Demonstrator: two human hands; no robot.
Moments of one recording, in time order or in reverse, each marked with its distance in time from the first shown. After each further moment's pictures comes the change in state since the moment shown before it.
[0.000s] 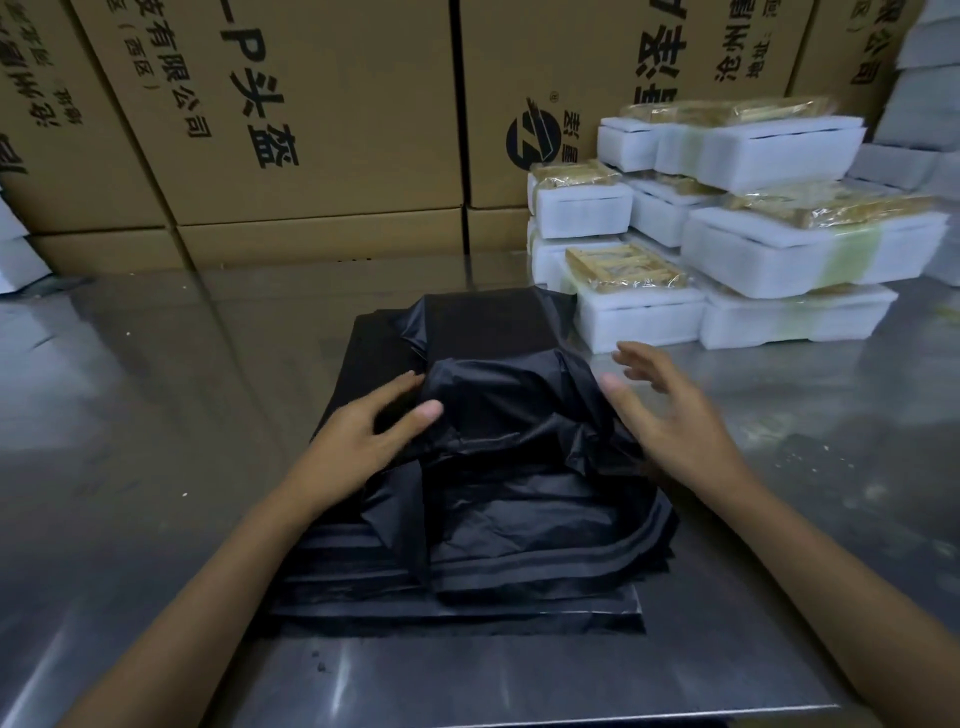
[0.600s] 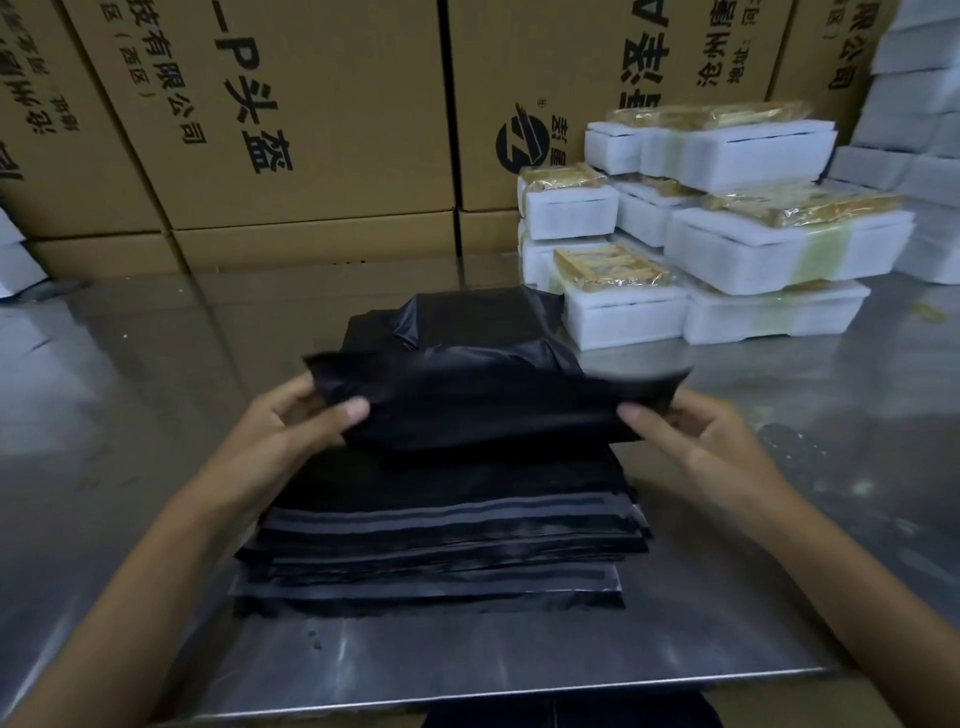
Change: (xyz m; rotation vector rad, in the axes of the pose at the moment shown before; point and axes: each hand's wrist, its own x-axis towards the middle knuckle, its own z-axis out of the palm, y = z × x) left_hand -0.039 0.010 -0.039 -0.535 0.070 -0.040; right_hand -0.045 -0.034 -0.030 0.326 -0.068 0.041
